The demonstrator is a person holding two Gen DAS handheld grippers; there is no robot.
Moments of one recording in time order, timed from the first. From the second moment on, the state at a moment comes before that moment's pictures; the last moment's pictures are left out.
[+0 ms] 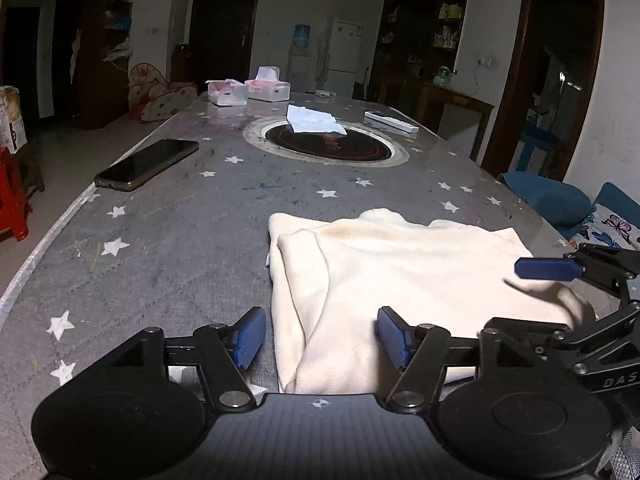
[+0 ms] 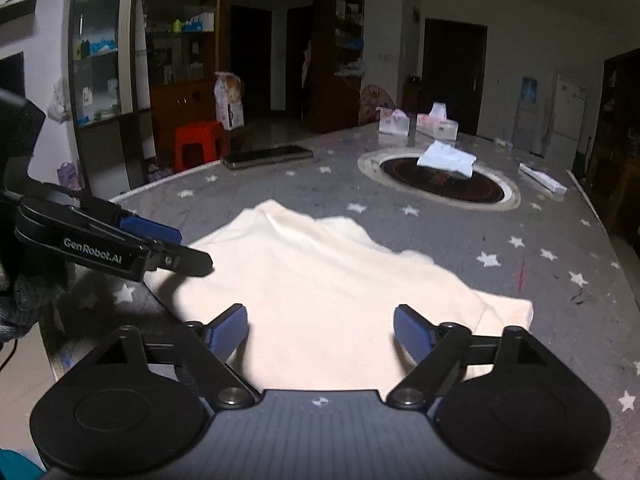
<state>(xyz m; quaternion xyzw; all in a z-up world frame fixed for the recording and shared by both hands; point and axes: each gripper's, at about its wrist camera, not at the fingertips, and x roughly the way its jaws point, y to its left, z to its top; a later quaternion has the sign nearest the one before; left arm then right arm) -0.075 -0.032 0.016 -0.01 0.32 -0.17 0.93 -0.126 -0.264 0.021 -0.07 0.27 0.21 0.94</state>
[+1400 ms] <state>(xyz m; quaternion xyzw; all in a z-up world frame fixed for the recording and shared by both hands) -0.080 -0.001 0.029 -0.03 0.31 -0.15 0.94 -0.108 -0.288 0.032 0.02 0.28 0.24 0.93</state>
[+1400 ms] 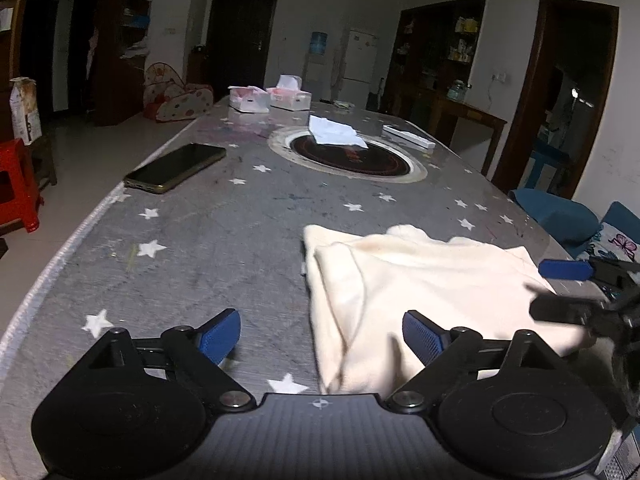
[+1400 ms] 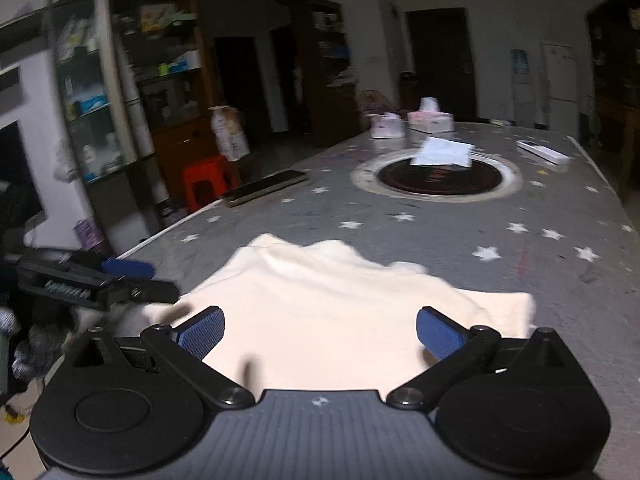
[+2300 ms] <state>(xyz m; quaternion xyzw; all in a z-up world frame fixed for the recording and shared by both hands) -0.055 0.032 0.034 -0.15 0.34 -0.16 0.92 -0.126 -0.126 0.015 -0.29 0.27 0.32 0.86</state>
